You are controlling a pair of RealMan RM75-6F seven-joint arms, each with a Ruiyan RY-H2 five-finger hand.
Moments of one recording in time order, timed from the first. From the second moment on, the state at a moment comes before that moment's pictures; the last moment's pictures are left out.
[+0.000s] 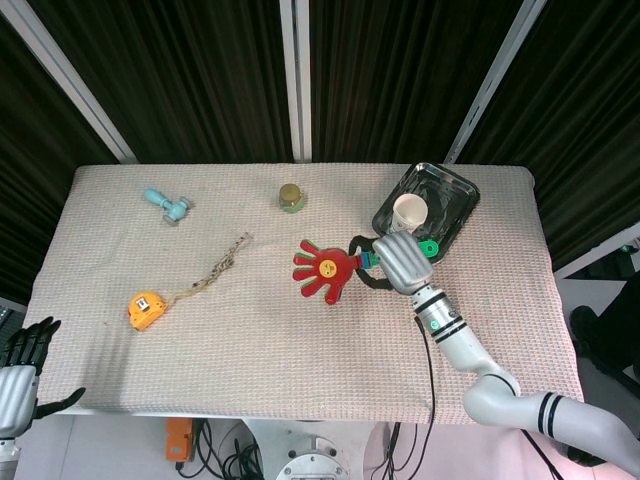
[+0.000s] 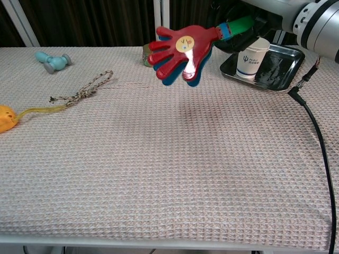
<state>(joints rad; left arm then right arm) 0.05 -1.22 0.03 -1.44 1.58 1.59 -0.18 0.64 -1.50 0.43 -1.58 -1.35 0.90 -0.07</state>
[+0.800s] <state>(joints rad) 0.04 -1.22 0.03 -1.44 1.58 1.59 -0.18 0.60 -1.41 0.51 -1.56 -1.53 0.76 1.84</state>
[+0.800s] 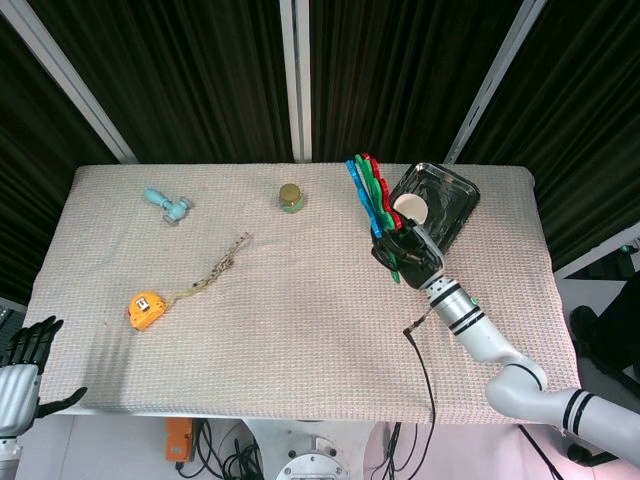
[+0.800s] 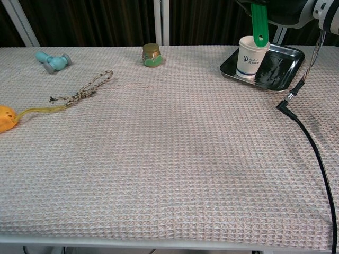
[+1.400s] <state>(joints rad) 0.04 -1.22 0.03 -1.43 1.58 1.58 -0.18 0.63 -1.55 0.42 -1.44 -1.44 0.86 0.34</state>
